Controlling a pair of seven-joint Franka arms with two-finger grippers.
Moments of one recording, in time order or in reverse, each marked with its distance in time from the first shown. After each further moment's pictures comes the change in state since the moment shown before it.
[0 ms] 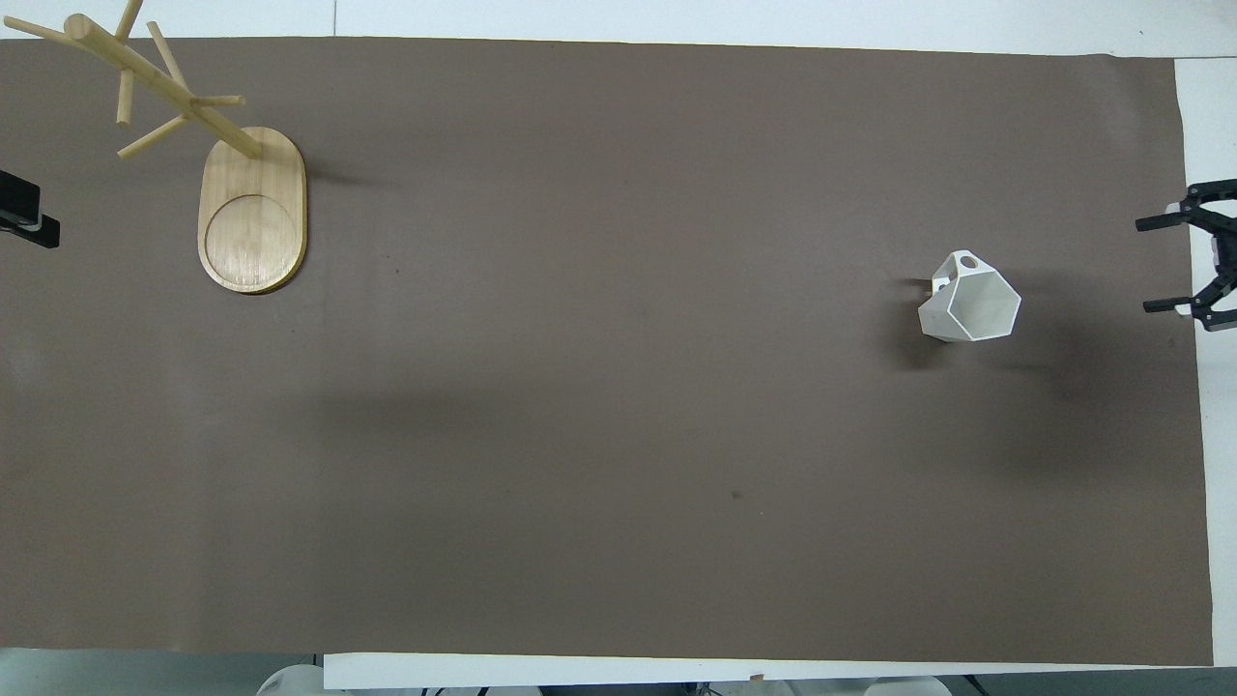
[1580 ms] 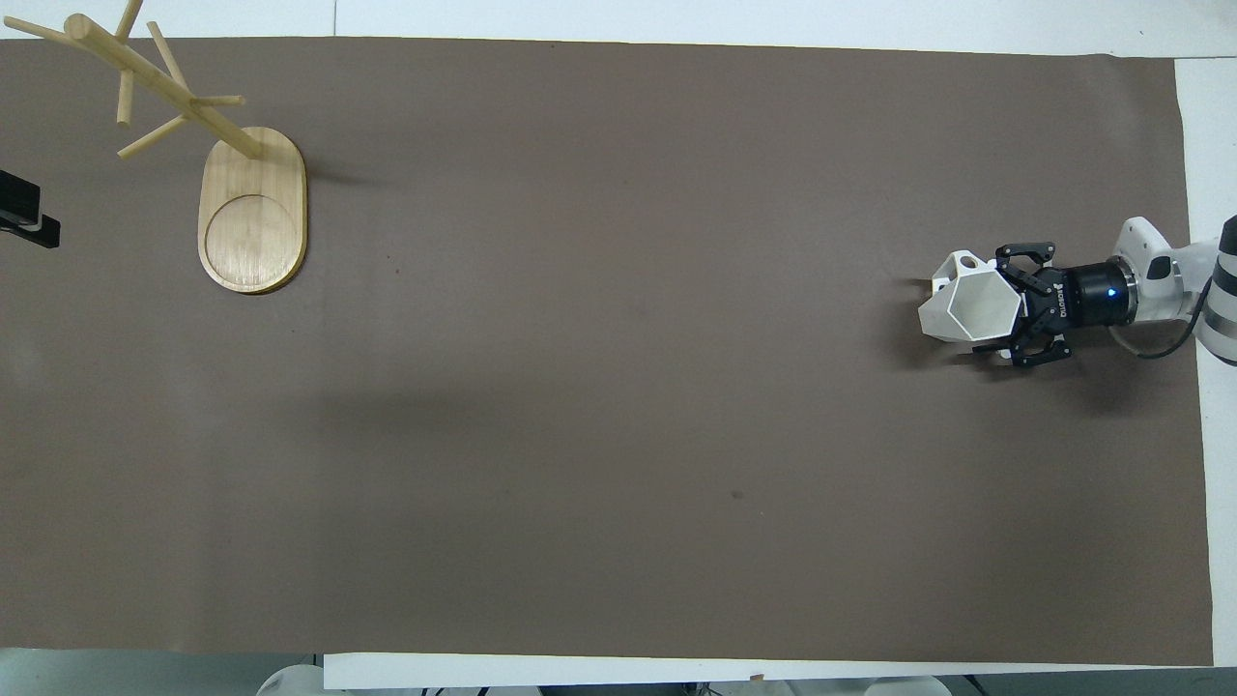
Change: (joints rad) left arm 0.000 0.000 0.000 0.000 0.000 0.000 0.000; right arm -0.153 0.224 0.266 -0.200 0.147 0.001 -0.415
